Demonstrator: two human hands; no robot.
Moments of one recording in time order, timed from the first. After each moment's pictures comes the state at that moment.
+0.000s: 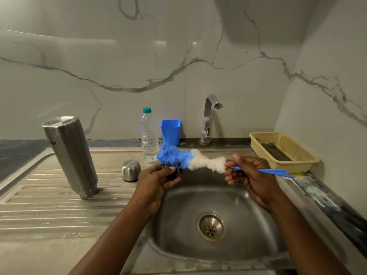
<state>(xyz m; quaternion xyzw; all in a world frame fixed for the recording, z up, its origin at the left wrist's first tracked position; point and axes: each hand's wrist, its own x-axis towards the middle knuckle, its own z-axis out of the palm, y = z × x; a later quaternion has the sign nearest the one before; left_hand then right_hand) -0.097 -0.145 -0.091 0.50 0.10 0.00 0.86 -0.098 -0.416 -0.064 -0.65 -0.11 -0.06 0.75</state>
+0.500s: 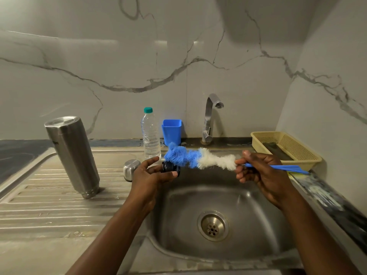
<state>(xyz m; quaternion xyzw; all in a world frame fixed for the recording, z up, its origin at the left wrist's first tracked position) -0.096 -0.133 -0.089 0.58 0.09 0.05 0.81 -0.099 -0.431 -0.056 -0.64 -0.10 -0.07 0.76</state>
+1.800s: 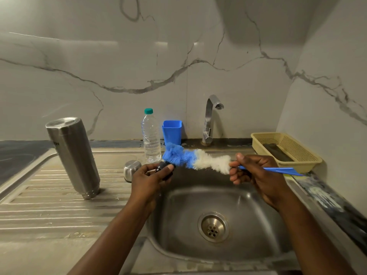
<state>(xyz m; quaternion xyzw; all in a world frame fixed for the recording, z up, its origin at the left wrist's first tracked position) -0.098 -0.139 -0.092 0.55 0.13 0.09 0.82 -0.103 -0.423 -0.054 -0.68 -0.13 -0.07 0.72</state>
